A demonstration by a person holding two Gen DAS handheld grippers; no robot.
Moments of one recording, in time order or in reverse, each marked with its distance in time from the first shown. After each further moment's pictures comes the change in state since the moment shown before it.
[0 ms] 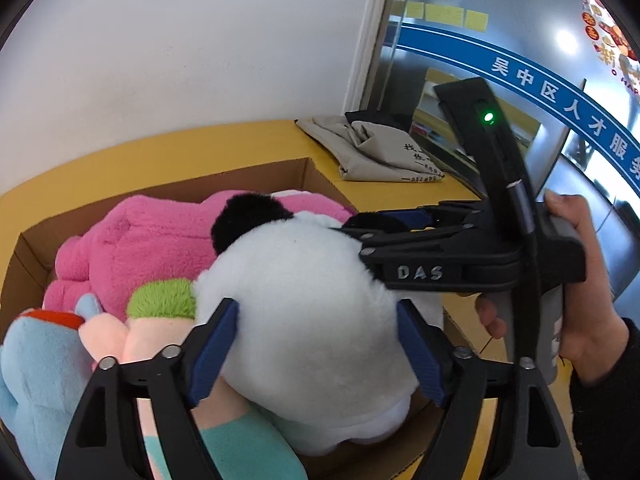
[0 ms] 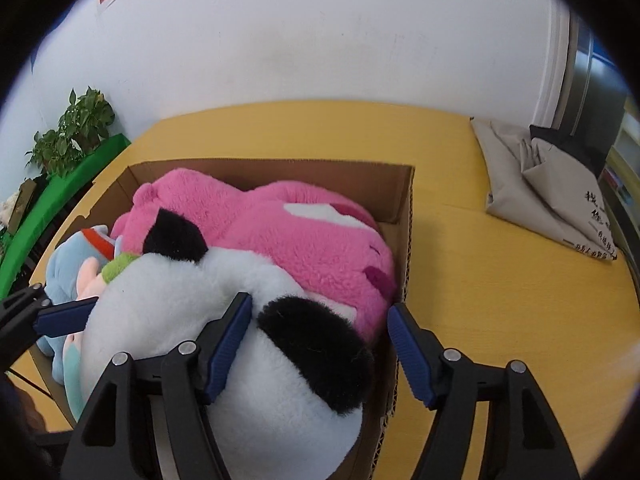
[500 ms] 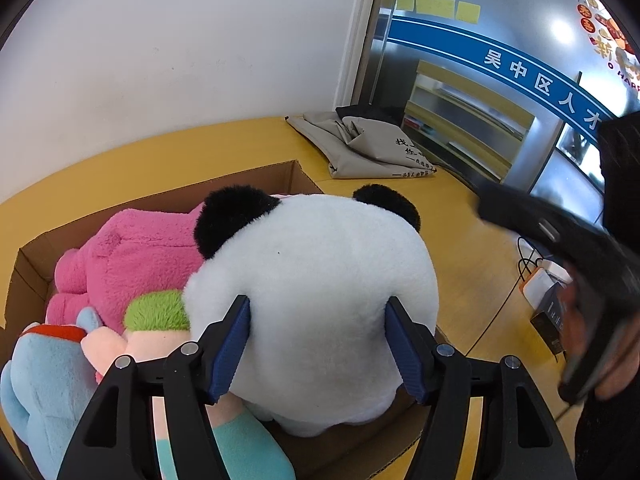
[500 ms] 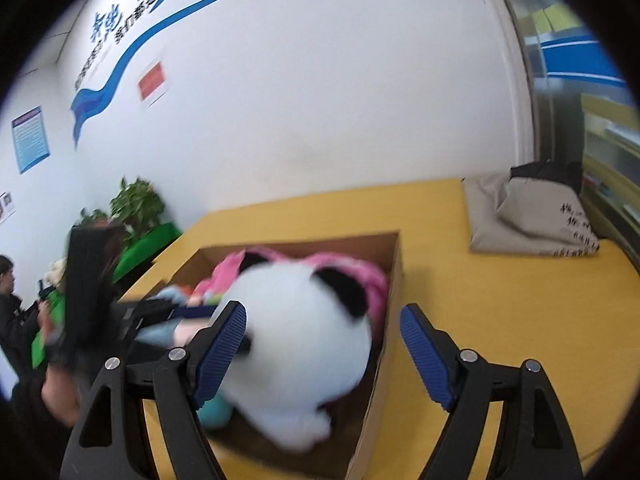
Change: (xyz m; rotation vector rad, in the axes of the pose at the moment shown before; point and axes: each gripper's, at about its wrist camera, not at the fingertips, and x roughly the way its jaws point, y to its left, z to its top) left arm 0.003 -0.014 0.015 0.037 0.042 -0.004; right arm -0.132 -0.040 -0.019 0.097 -0.336 0.121
